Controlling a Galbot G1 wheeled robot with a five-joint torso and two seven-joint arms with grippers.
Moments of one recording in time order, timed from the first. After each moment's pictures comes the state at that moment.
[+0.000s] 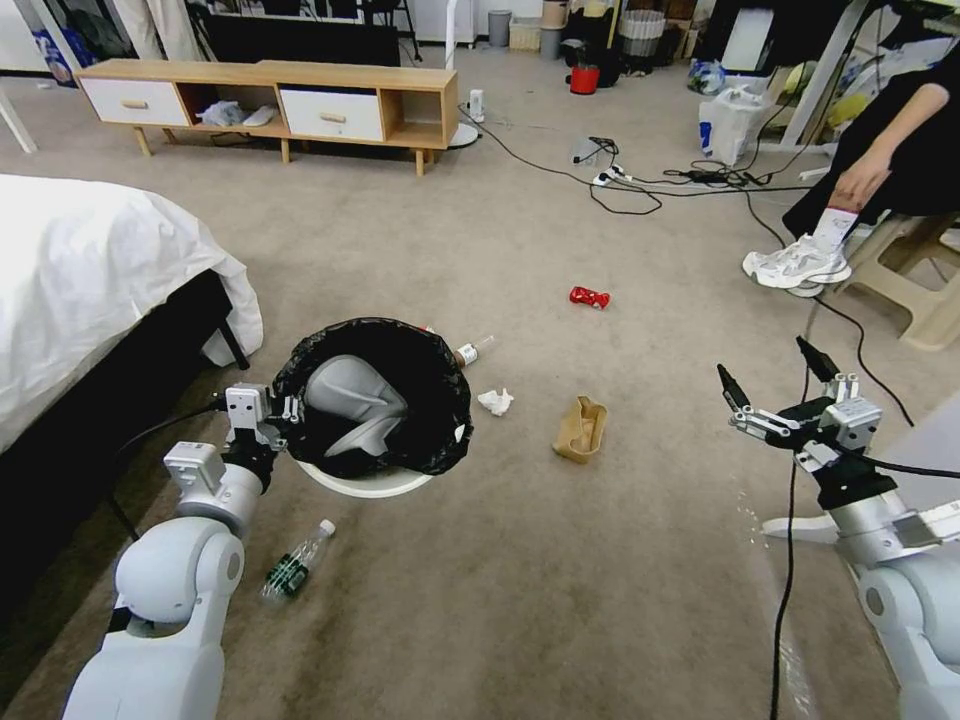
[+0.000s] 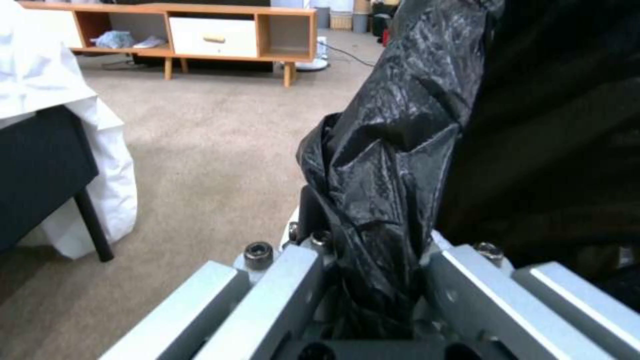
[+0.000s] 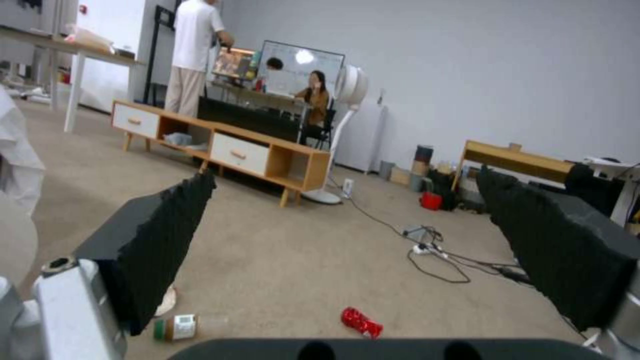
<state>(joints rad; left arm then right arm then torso) 1.23 -1.29 -0.67 -2.03 -0.31 0.34 0.13 -1.41 1.09 0.87 1.96 0.44 0.23 -0.37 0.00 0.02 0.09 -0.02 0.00</state>
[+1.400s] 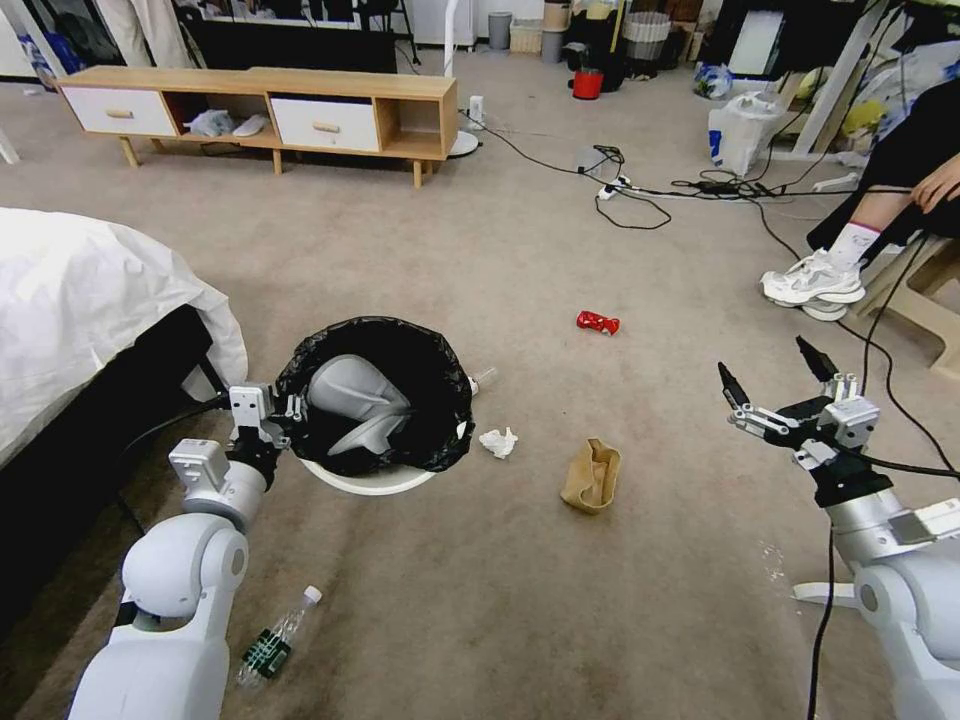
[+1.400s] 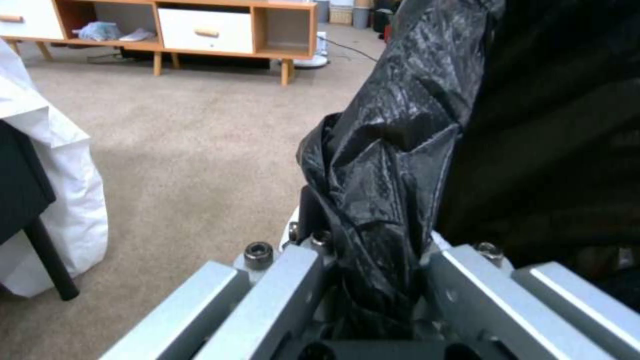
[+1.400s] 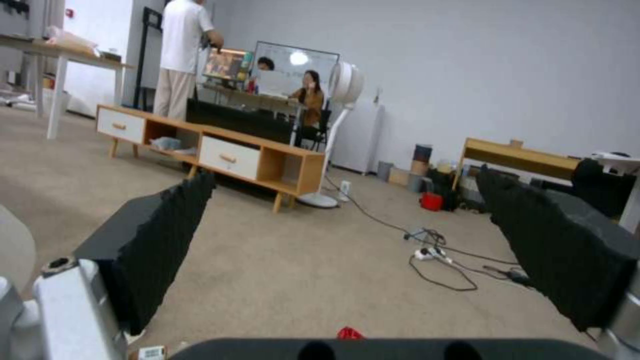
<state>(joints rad) 1.21 -1.29 -0.67 -2.01 -0.33 0.35 0.12 -1.39 1.10 0.86 1.94 0.45 0.25 -0.36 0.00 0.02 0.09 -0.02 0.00</state>
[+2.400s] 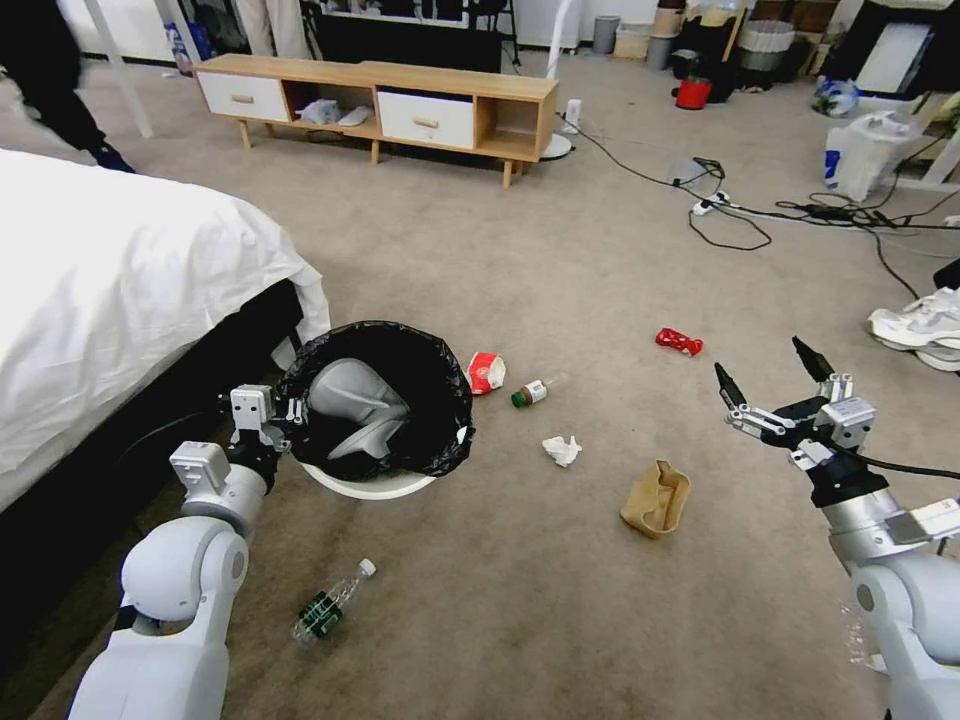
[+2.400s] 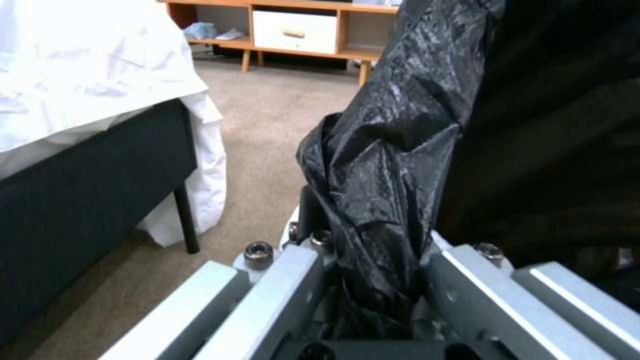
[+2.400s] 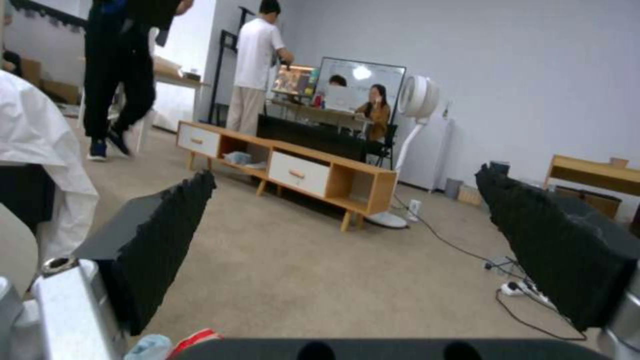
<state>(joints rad) 1.22 -1.30 -0.67 -2.02 -0.31 0.35 0.12 -1.39 1.10 0.86 1.94 0.45 0.25 -0.37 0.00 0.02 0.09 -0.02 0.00</state>
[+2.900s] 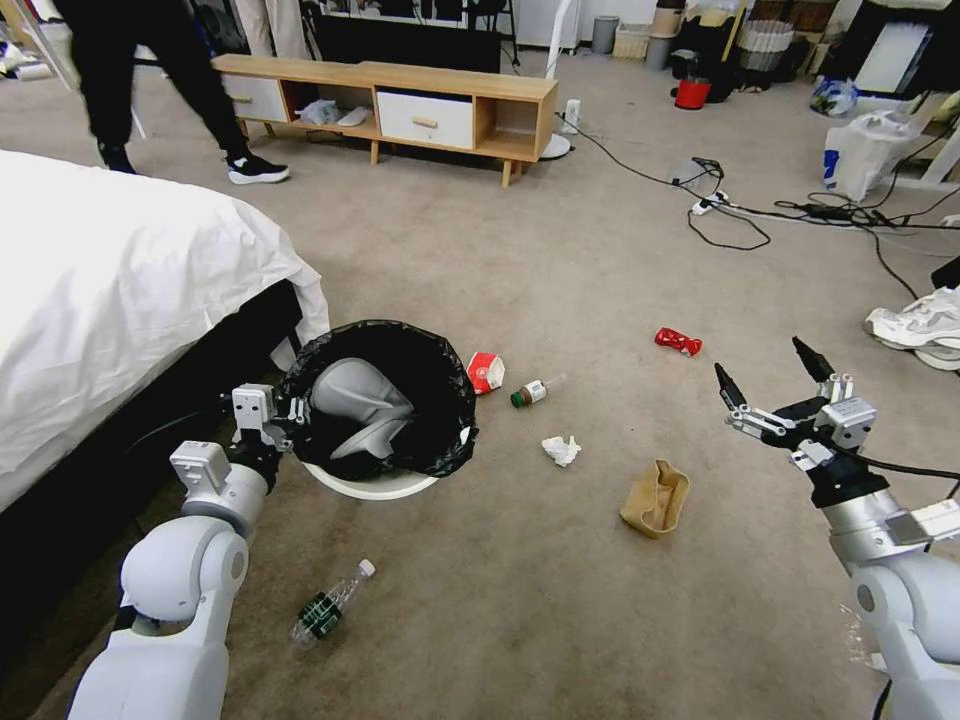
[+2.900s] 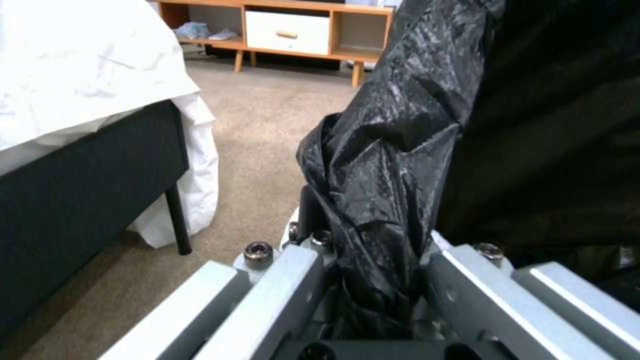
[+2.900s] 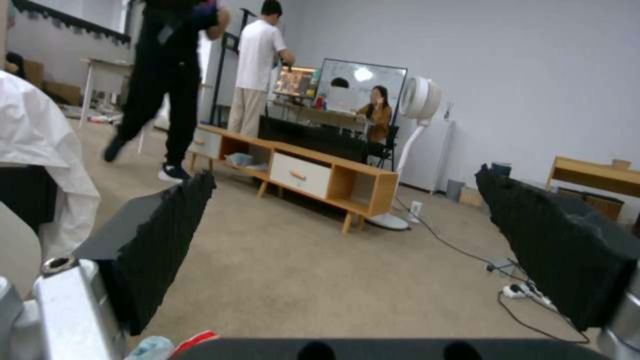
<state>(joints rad) 1.22 -1.30 -0.67 -2.03 -0.32 0.36 0.14 -1.39 1.10 0.86 1.94 0.45 0.25 -0.37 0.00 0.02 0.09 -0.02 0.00</state>
